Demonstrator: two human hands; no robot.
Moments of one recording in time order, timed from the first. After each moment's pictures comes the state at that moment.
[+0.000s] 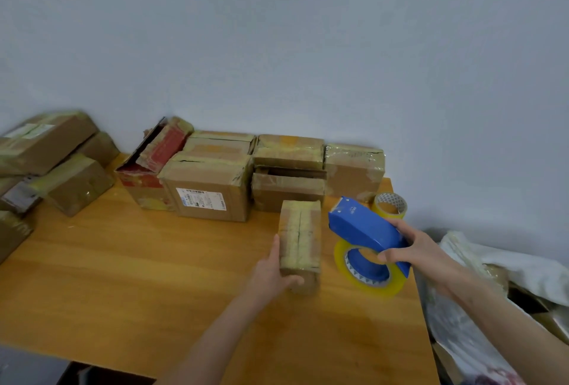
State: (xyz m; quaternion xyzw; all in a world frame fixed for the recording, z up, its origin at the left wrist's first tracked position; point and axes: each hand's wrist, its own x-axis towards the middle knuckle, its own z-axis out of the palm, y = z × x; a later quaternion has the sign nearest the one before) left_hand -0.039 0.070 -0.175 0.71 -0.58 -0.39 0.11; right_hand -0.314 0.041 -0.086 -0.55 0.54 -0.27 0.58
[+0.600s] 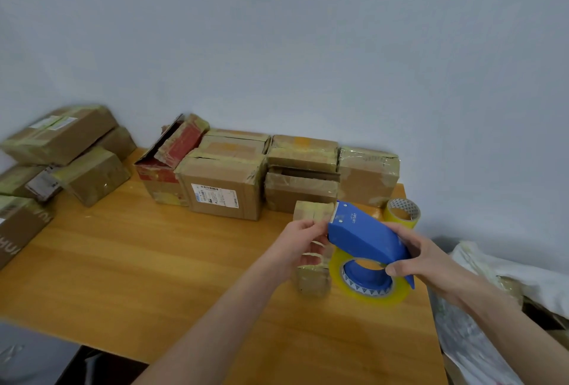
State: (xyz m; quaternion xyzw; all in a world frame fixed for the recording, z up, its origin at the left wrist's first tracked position) left_hand -0.061 0.058 -0.077 0.56 -0.37 -0.64 0.37; right_hand -0.300 0.047 -0.075 -0.60 0.46 -0.24 0.61
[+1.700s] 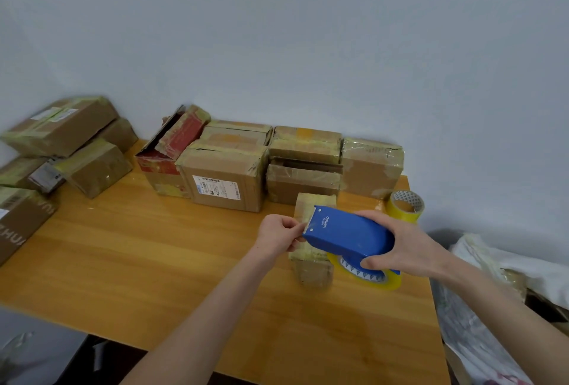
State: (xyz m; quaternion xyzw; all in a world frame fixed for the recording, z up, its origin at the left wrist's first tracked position) left_hand -0.037 0.052 -0.101 0.69 -0.41 -0.49 0.35; right_hand -0.275 0.033 -0.068 -0.79 0.47 -0.11 0.38
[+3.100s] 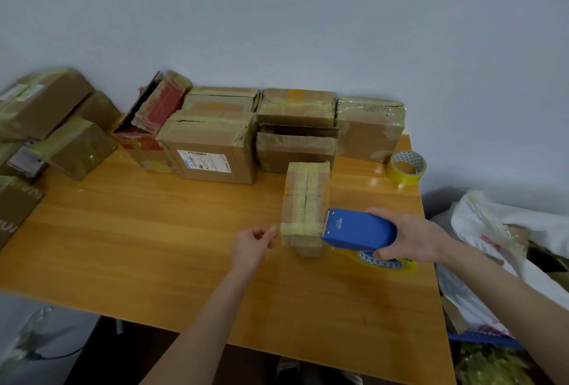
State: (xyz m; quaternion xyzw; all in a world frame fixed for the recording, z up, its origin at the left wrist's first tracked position) left_hand -0.010 0.080 -0.198 0.79 -0.38 -0.38 0.28; right_hand -0.306 0.023 -0.133 -0.78 0.54 0.07 0.32
